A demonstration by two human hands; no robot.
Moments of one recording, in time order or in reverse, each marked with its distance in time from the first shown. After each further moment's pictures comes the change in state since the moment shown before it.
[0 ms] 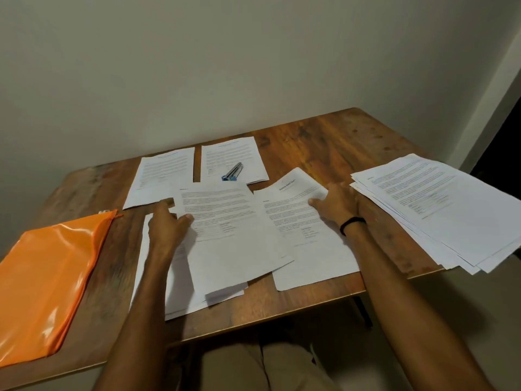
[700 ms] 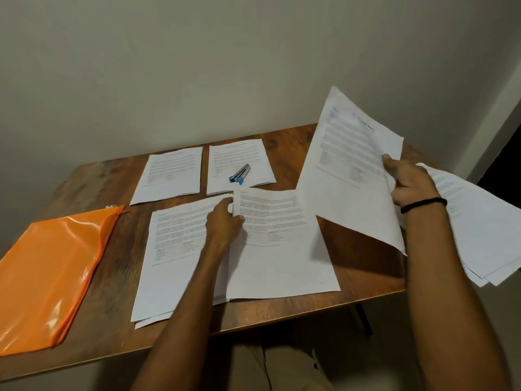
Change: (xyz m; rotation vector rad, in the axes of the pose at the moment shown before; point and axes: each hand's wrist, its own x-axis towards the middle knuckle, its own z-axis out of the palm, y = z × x) left_hand -0.008 0.028 0.079 0.013 -0.169 0.049; right_hand 0.067 0.068 -0.092 1.240 -0.030 0.315
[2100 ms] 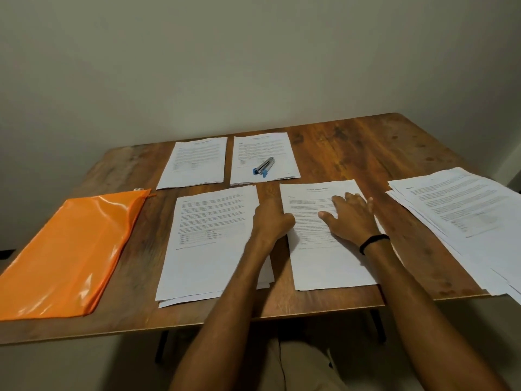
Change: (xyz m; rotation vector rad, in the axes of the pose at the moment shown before) left_hand -0.022 0.027 0.030 0.071 -0.099 0.079; right_hand -0.070 0.114 0.105 -1.632 -0.189 -0.432
